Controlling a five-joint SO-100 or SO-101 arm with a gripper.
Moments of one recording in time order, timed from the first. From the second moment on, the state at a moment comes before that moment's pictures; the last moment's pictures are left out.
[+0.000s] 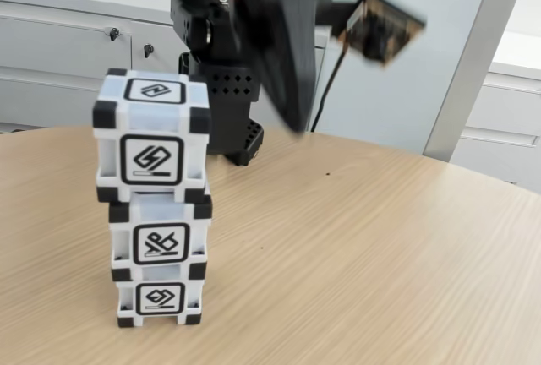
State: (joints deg) arm 9.3 175.2 147.7 62.1 0.4
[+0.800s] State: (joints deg) arm 10.0 175.4 159.8 60.9 -0.2
